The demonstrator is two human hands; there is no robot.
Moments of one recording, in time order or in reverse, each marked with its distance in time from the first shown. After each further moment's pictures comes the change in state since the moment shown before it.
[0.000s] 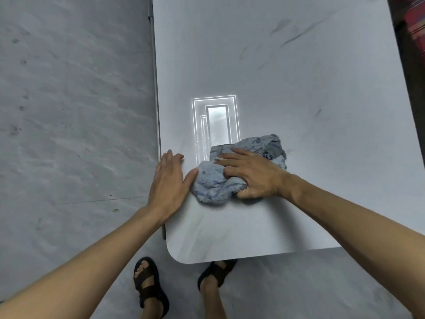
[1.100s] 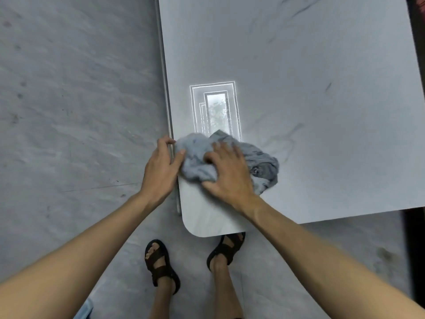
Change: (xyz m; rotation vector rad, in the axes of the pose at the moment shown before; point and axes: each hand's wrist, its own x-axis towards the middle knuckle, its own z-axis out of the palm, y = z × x) left_hand -0.028 -0.035 -0.029 -0.276 0.064 -0.060; right_hand 0.049 -0.129 0.039 0.152 0.382 0.583
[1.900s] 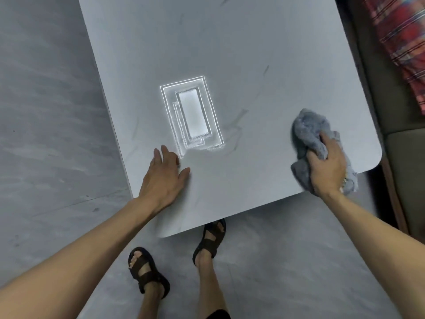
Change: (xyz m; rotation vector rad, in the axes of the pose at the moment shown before) left_hand -0.023 0.067 0.084 0.466 -0.351 0.092; right_hand -0.165 0.255 -0.080 0.205 0.512 0.877
